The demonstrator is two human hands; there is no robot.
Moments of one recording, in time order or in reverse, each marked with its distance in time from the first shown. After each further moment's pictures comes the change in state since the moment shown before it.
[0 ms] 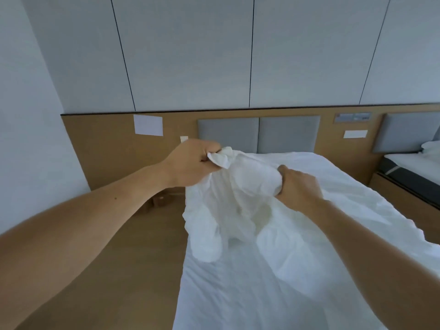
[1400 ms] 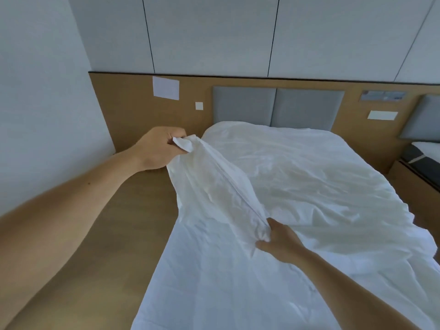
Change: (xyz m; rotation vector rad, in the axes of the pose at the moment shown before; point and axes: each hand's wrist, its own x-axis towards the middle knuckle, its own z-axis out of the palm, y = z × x) left_hand -0.086 0.077 0.062 -0.003 0.079 -0.356; right_hand -0.193 0.105 0.076 0.390 -0.618 0.086
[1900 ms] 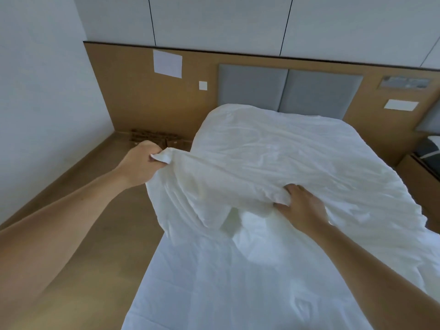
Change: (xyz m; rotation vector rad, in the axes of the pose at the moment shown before) left_hand 0.017 -0.122 0.047 0.093 0.040 -0.239; right_hand 0.084 0.008 -0.050 -0.227 0.343 -0.130
